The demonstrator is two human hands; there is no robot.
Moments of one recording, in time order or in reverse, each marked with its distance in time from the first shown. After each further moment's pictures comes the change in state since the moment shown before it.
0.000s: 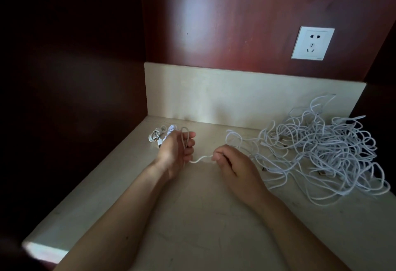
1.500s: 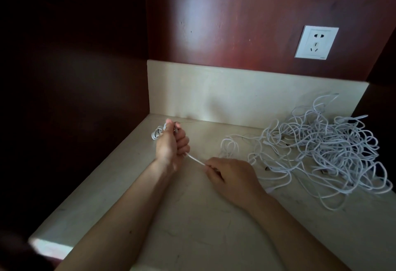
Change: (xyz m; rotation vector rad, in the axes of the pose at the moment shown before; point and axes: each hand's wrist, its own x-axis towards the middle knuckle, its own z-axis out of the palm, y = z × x) left_hand -0.005 0.010 -0.007 -0.324 0.061 0.159; right_hand -0.003 -0.012 0.016 -0.430 -0.162 -0.080
